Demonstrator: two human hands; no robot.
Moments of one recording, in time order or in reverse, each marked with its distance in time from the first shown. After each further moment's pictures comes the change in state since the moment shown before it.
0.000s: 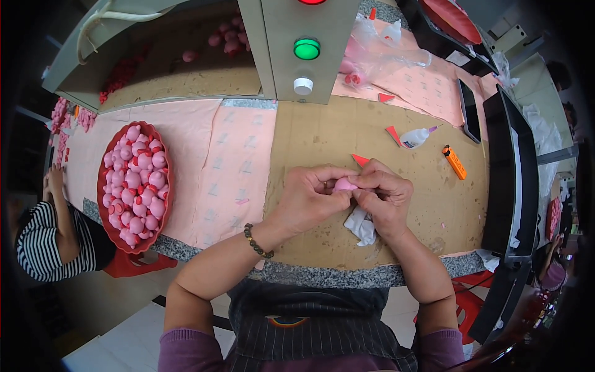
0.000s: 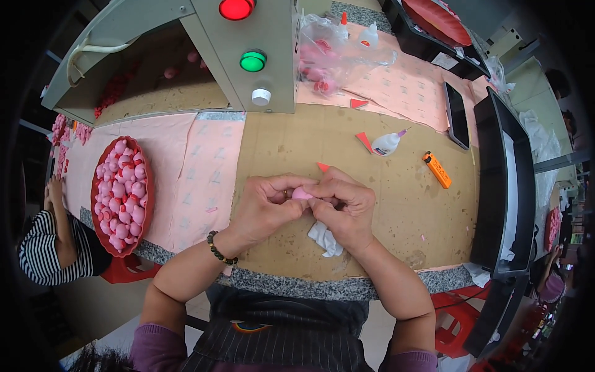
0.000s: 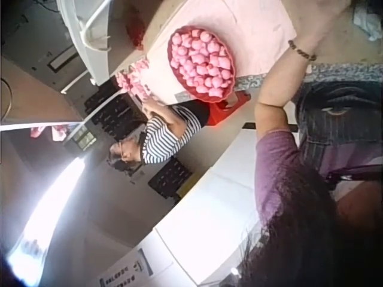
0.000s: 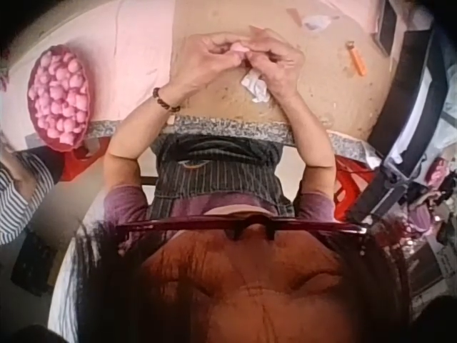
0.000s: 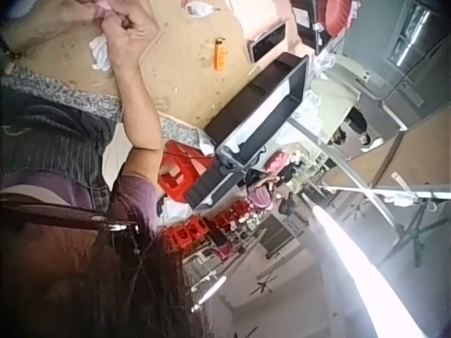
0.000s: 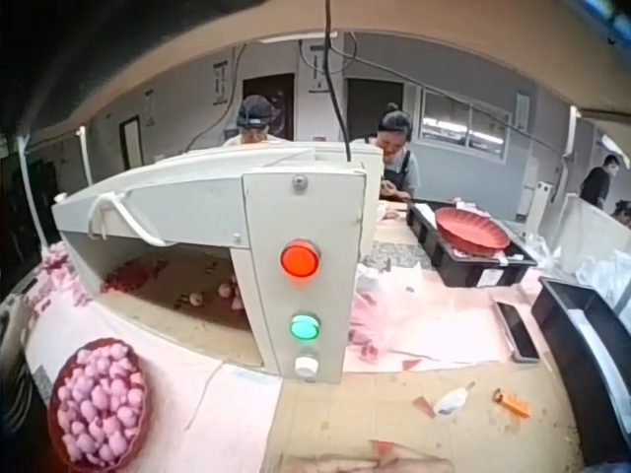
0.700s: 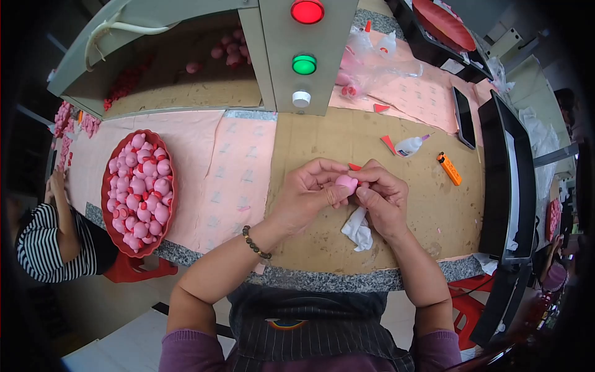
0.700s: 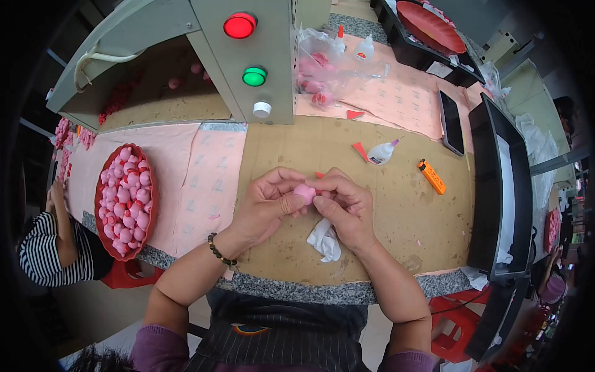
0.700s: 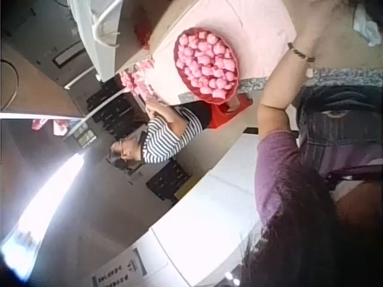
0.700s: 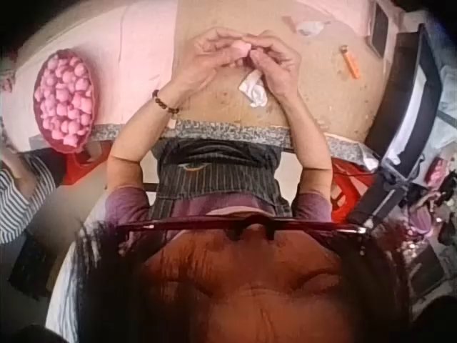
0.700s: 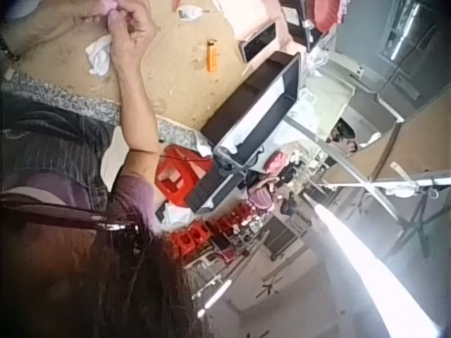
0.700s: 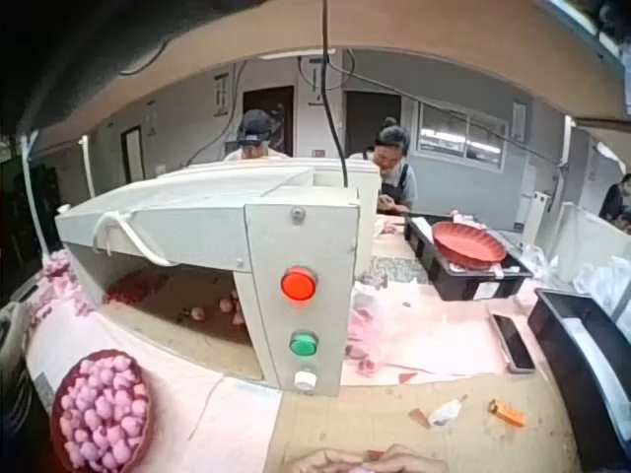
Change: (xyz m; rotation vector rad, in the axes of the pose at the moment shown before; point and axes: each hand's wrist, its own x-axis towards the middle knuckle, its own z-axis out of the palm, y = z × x) left_hand 0.010 -0.007 -0.008 -0.350 -0.077 0.038; right_hand 0.005 0.004 -0.012 0.249 -0.091 0.065
